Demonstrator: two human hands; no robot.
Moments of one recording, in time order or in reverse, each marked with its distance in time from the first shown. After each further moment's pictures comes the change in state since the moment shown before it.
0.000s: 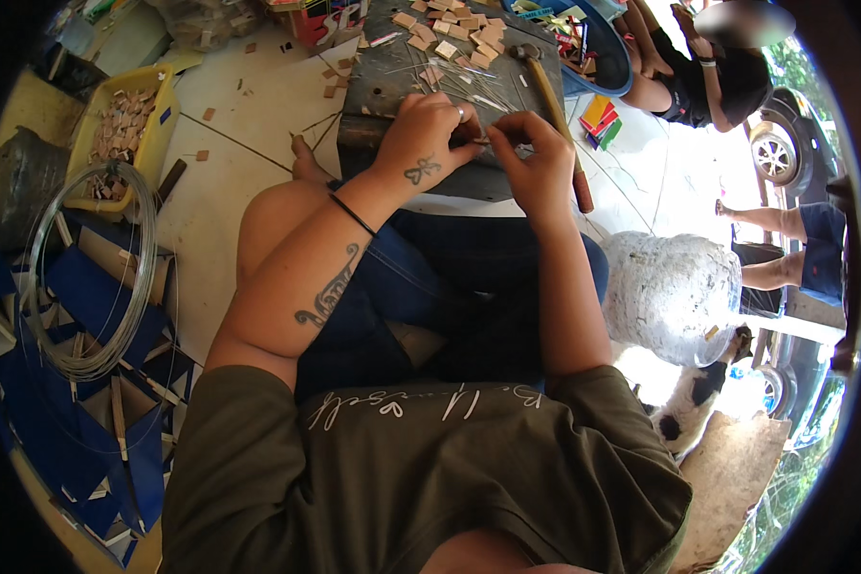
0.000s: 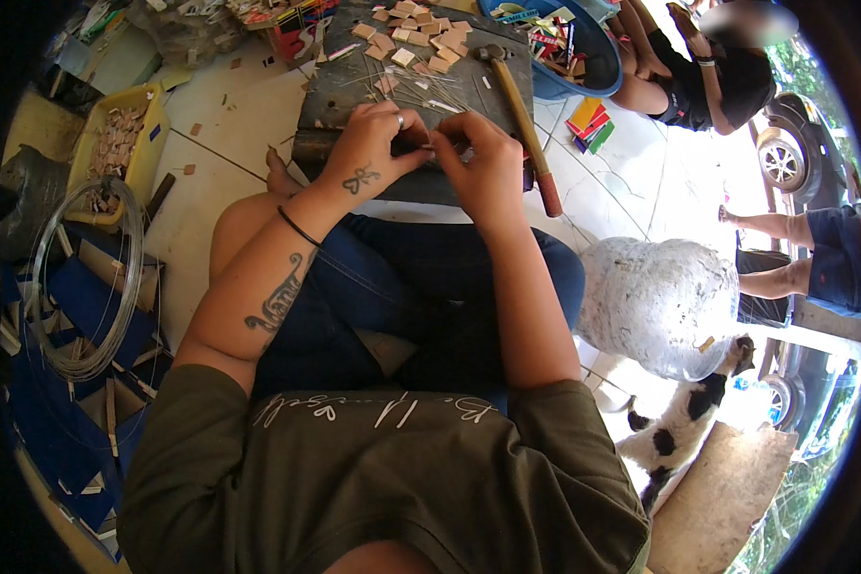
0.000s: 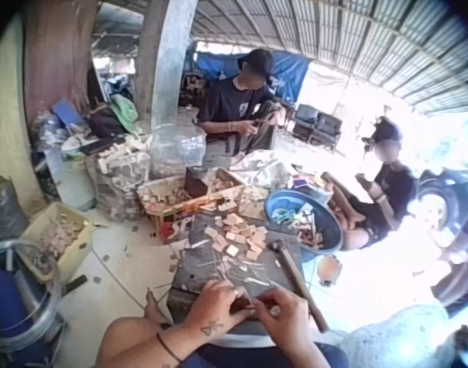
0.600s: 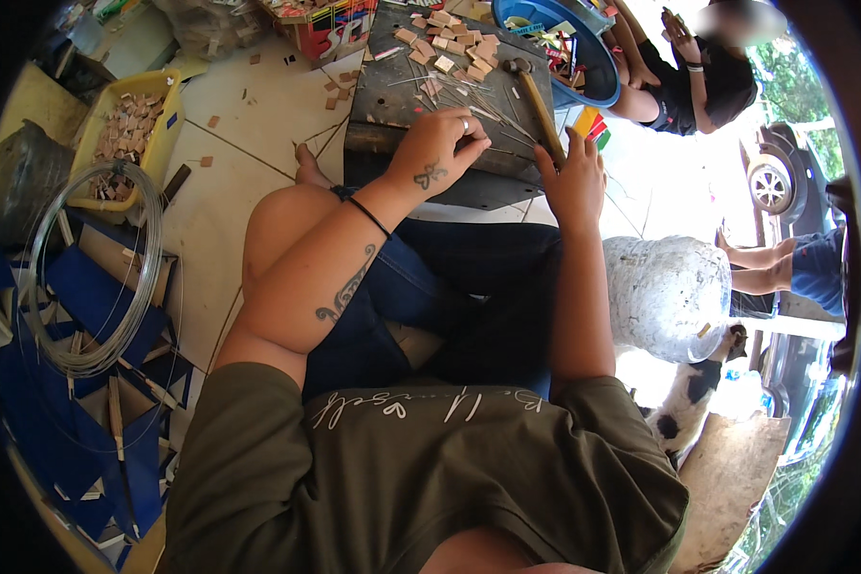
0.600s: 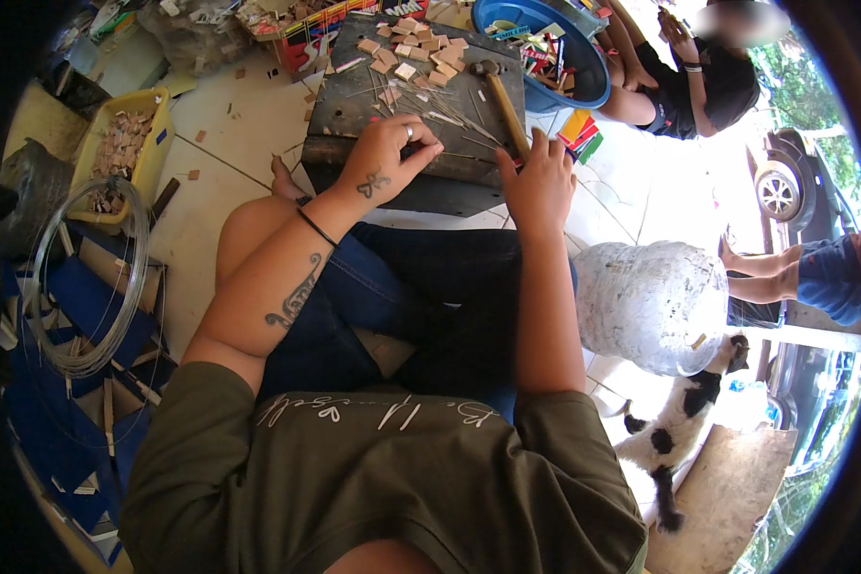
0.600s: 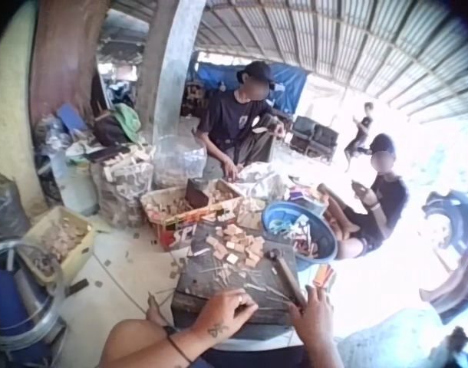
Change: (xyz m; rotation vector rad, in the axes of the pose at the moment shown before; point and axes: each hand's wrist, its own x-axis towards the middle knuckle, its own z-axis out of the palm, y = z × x) left_hand 0.002 0.008 0.007 -0.241 0.067 -0.017; right_hand -0.011 0.037 -0.041 -0.809 0.020 0.219
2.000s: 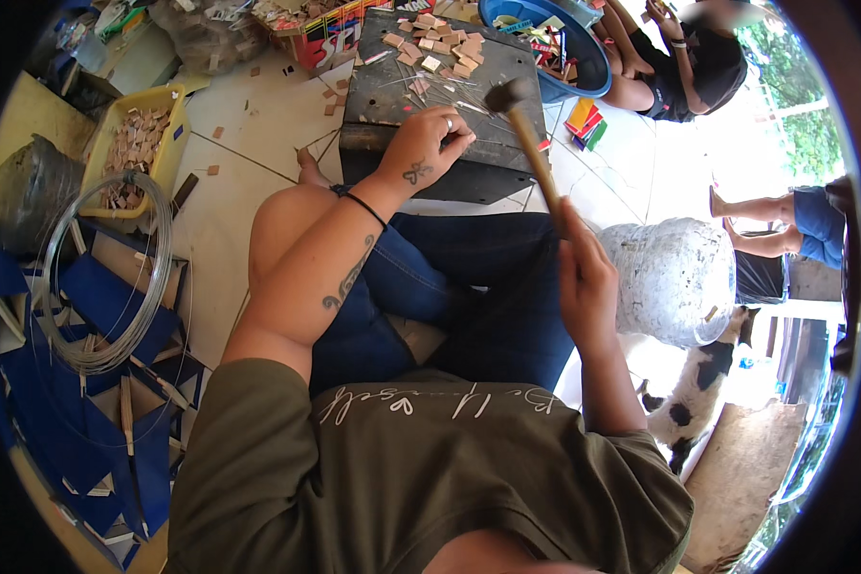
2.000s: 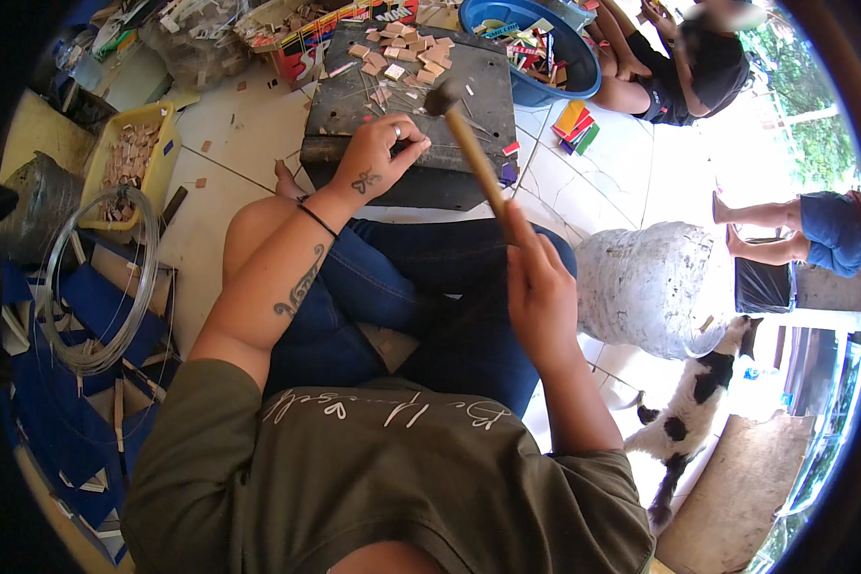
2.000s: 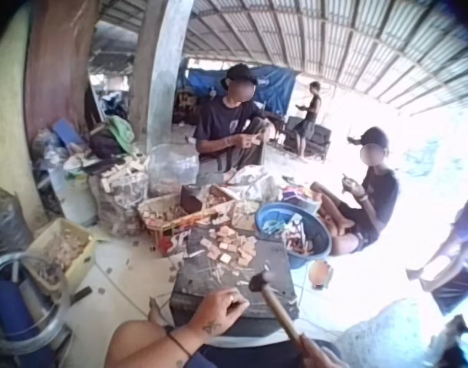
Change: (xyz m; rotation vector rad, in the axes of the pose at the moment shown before) left_hand -0.004 -0.003 0.003 -0.017 0.026 0.089; right_hand -0.109 -0.013 -0.113 0.502 -0.149 -0.147
